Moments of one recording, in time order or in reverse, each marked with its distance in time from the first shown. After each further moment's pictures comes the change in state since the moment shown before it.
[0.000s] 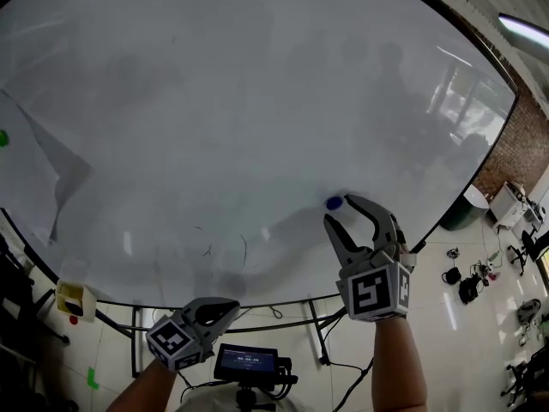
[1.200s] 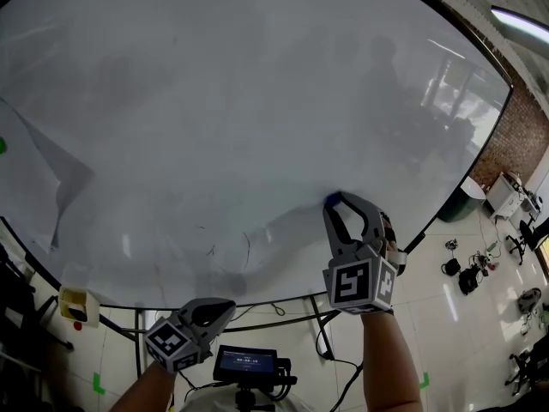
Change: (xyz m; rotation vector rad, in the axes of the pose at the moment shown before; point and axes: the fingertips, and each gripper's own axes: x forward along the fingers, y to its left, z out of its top) left arm -0.021 0.013 -0.015 -0.001 0.011 0.008; right arm 0.014 0.004 -0.004 0.027 0.118 -0.118
